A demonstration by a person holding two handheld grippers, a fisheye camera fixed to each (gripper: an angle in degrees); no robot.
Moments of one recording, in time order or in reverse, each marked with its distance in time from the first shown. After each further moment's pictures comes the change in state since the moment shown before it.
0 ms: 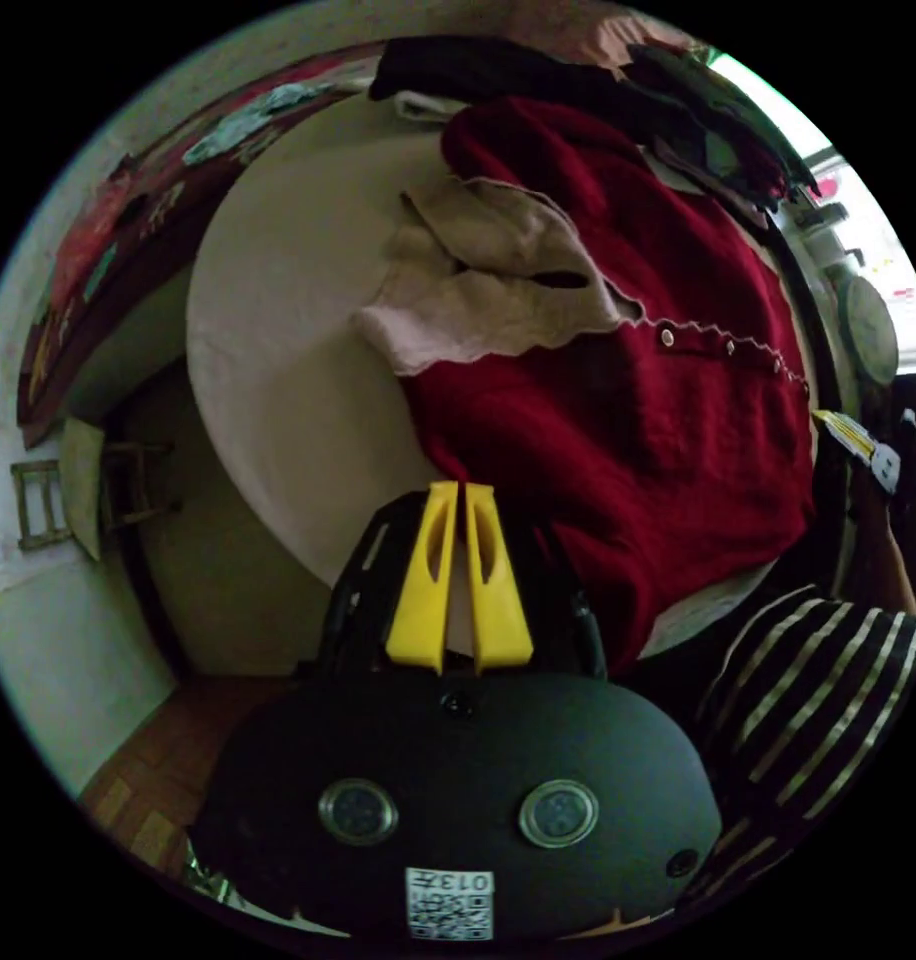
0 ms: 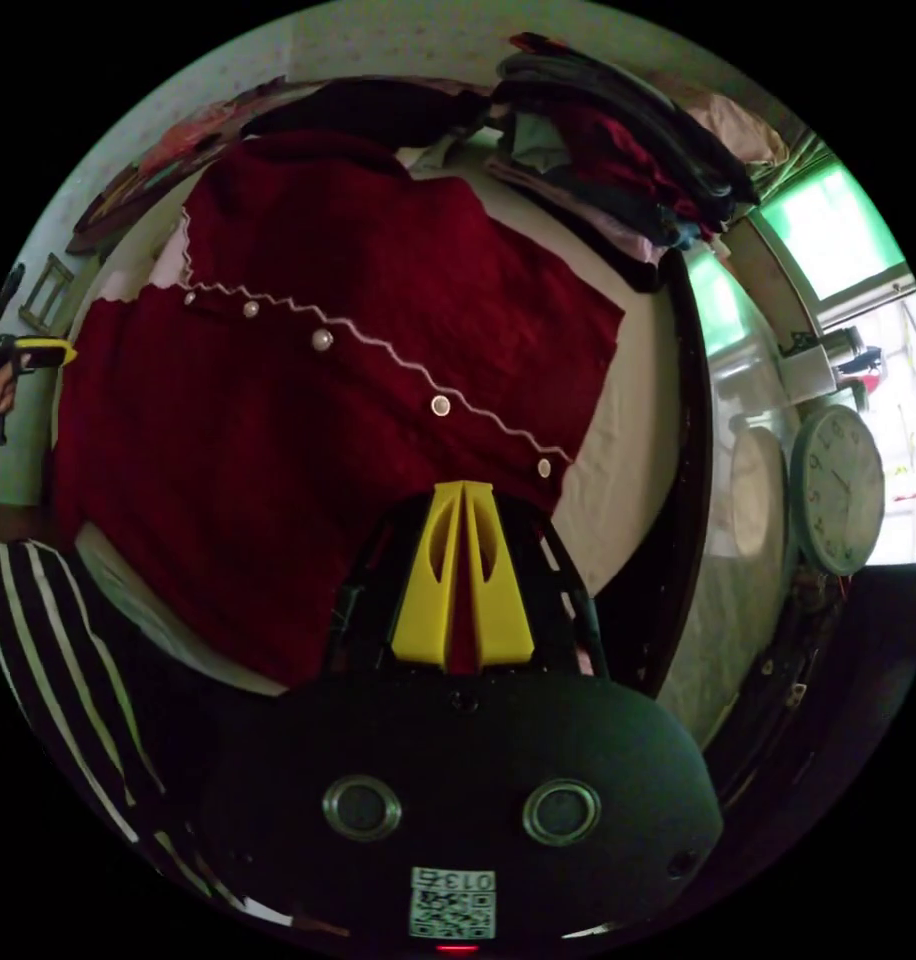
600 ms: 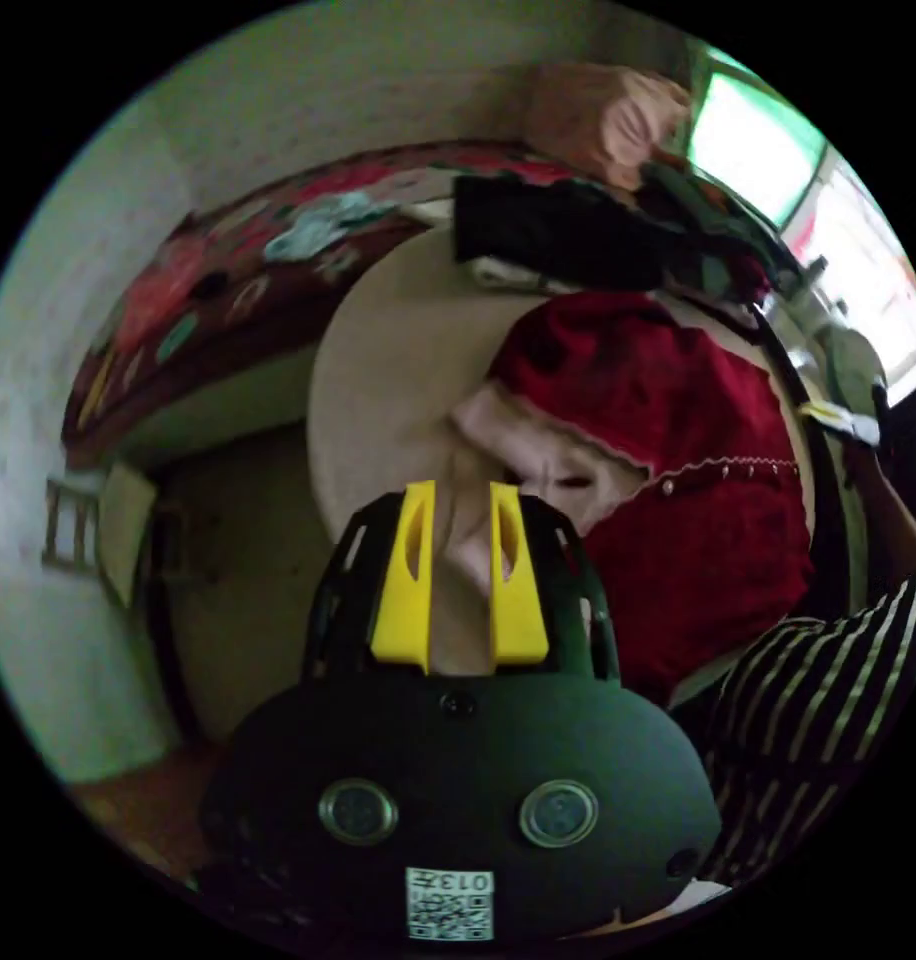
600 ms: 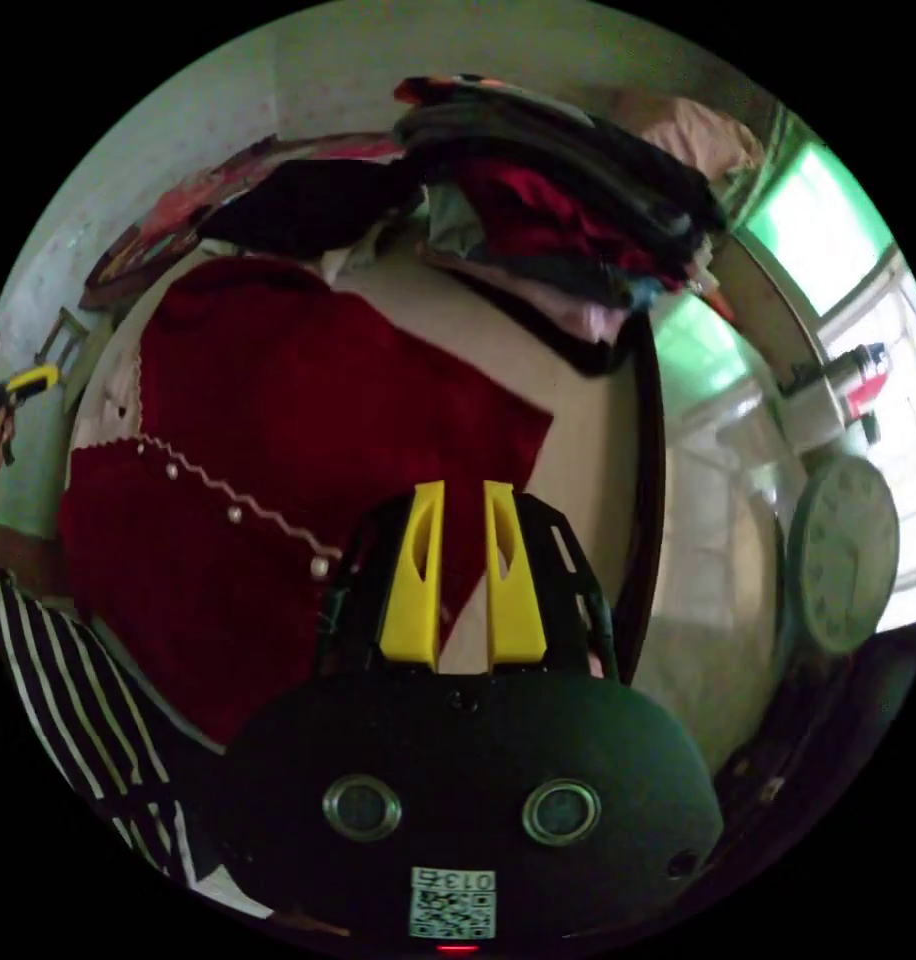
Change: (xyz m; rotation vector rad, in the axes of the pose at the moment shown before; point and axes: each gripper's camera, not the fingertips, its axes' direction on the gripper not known) left arm -0.001 -0.051 -0.108 0.328 -0.050 0.023; right arm 0.068 -0.176 0.014 0.178 -0.060 -0.001
